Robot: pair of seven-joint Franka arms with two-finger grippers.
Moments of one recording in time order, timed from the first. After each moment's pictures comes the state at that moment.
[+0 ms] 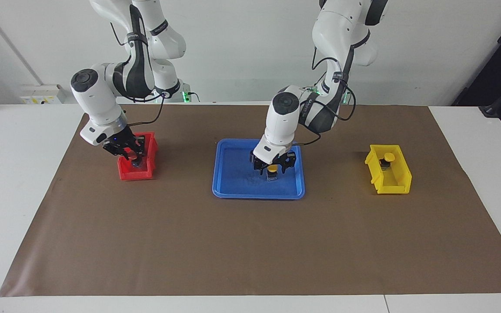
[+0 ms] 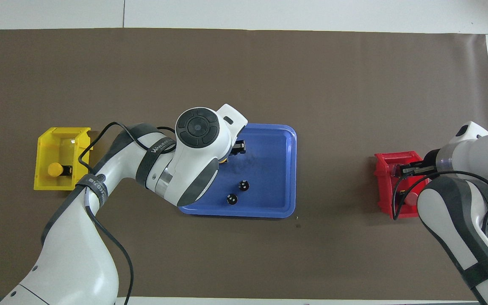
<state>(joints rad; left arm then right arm) -0.67 0.35 -0.02 -1.82 -0.02 2.20 -0.68 -0.05 -0.11 -0.03 -2.39 0.03 2.28 -0.23</state>
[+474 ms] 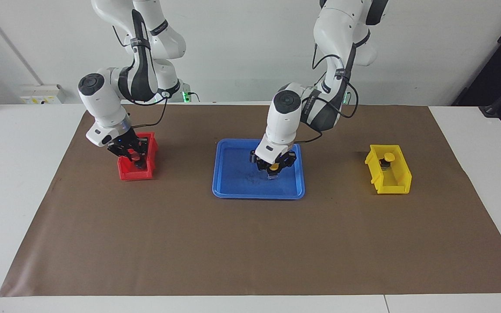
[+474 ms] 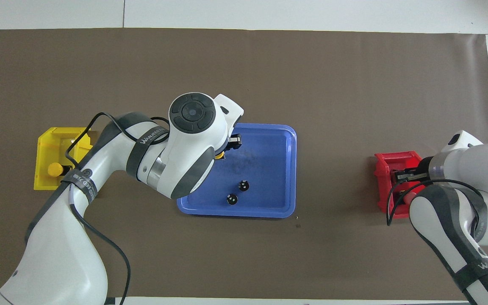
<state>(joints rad) -0.64 0.33 0.00 -1.68 -0.03 1.99 -0.70 -0.05 -0.11 -0.03 -2.44 0.03 2.34 -0.23</state>
